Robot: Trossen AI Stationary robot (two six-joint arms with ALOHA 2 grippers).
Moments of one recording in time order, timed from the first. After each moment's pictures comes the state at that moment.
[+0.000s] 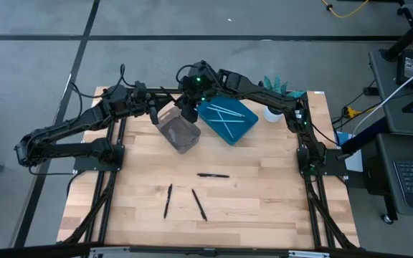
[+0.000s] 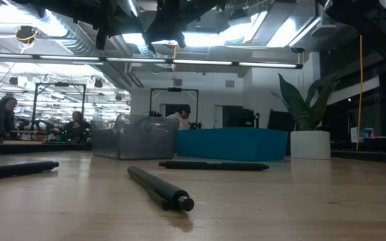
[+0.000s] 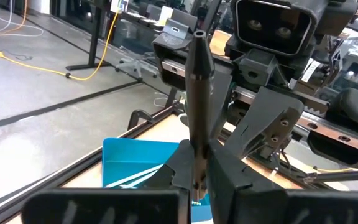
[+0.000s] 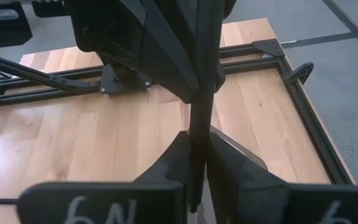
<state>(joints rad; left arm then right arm) 0.54 0.81 0.68 0.02 0.09 -0.34 -0.26 2.20 2.36 -0.76 -0.26 0.00</state>
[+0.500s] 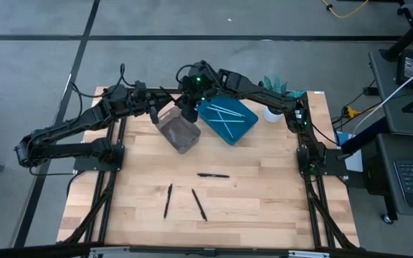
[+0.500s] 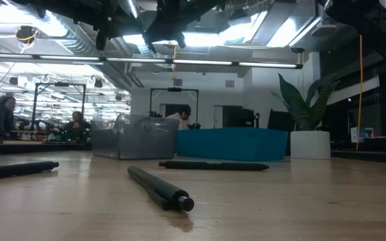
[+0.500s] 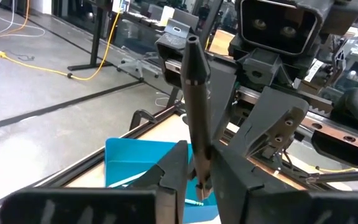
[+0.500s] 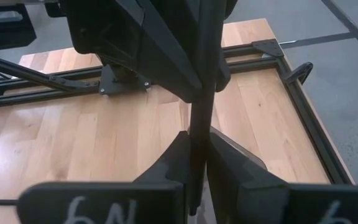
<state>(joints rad) 0.56 0.81 0.68 0.02 0.10 -0.33 -0.26 2.20 2.36 -0.76 -0.26 0.00</state>
